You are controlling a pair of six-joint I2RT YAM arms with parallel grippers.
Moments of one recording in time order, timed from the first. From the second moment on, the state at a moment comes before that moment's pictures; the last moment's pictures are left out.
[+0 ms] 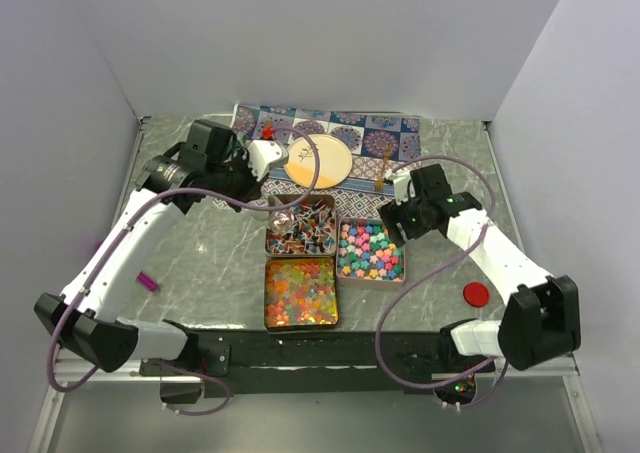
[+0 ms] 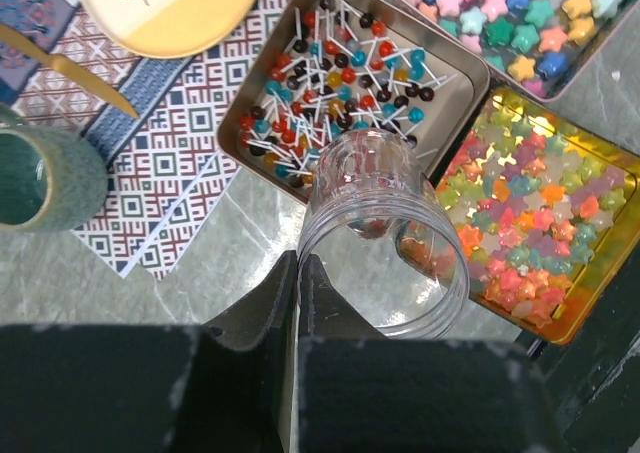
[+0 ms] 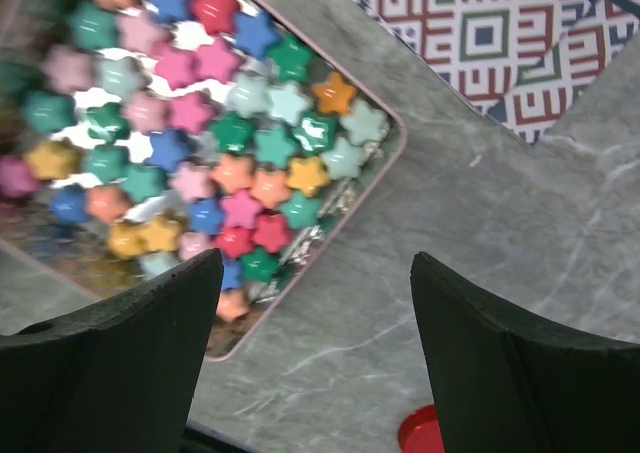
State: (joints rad) left arm -0.46 1.32 1.50 -0.97 0.31 0.49; right arm 0.29 1.29 0.96 -0.69 -0.12 -0.23
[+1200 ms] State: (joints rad) left arm -0.45 1.27 1.49 -0.93 0.23 0.52; right arm -0.05 1.56 0.99 -0.70 0.16 -0.43
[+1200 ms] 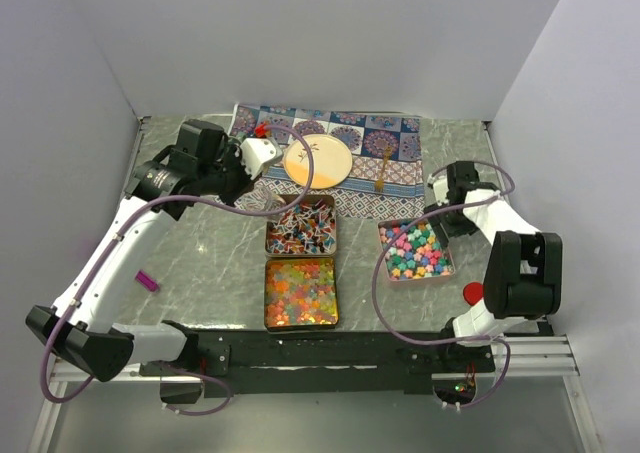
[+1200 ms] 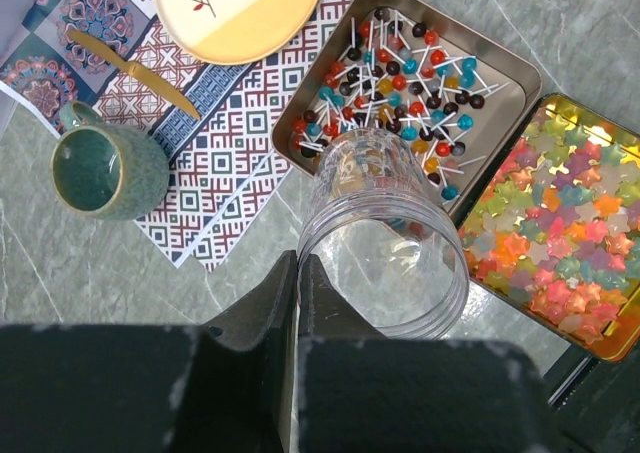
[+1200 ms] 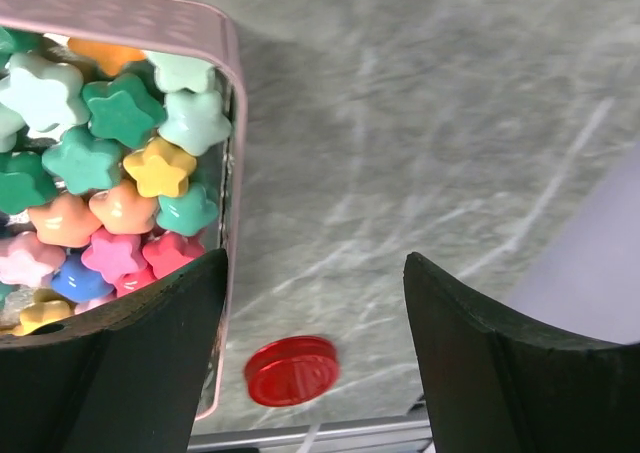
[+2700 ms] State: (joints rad) left arm -0.20 1.19 1.52 -0.80 0.22 0.33; right arm 0.66 1.82 1.36 -0.70 -0.51 -0.74
